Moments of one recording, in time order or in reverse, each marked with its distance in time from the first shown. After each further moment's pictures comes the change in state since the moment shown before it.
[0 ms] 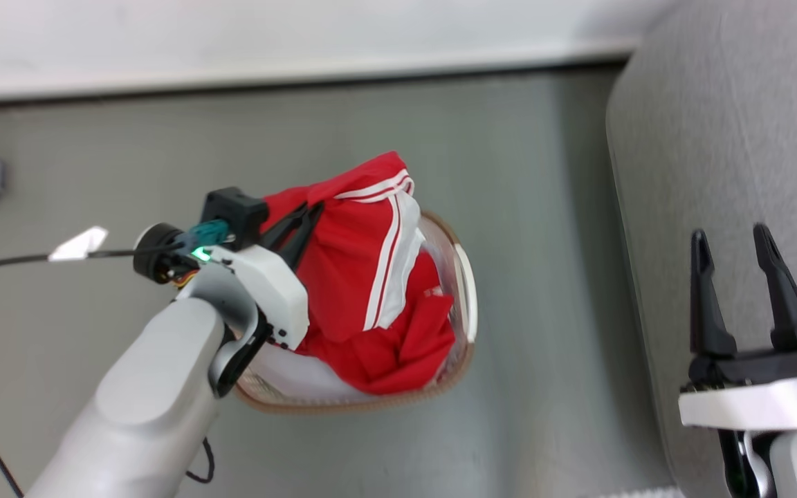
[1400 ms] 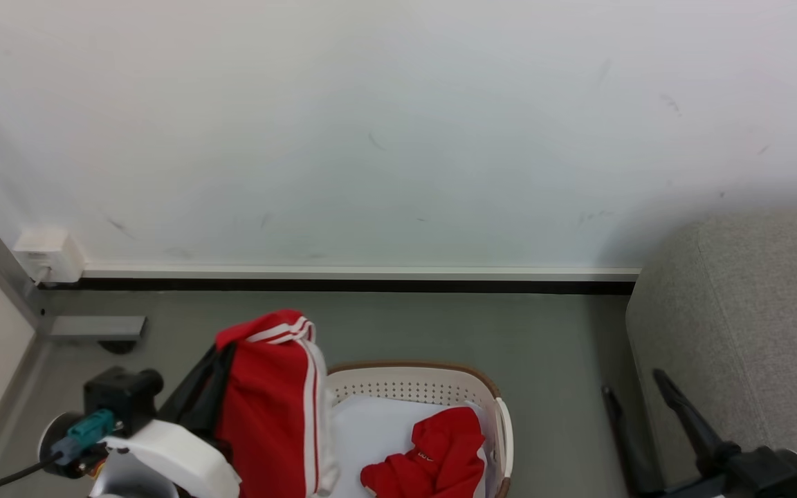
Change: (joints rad) left arm 0.624 0.242 0.172 -0.635 -0.139 0.302 -0.012; right arm 0.249 -0.091 0.189 0.064 0.040 0.000 0.000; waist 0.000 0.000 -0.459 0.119
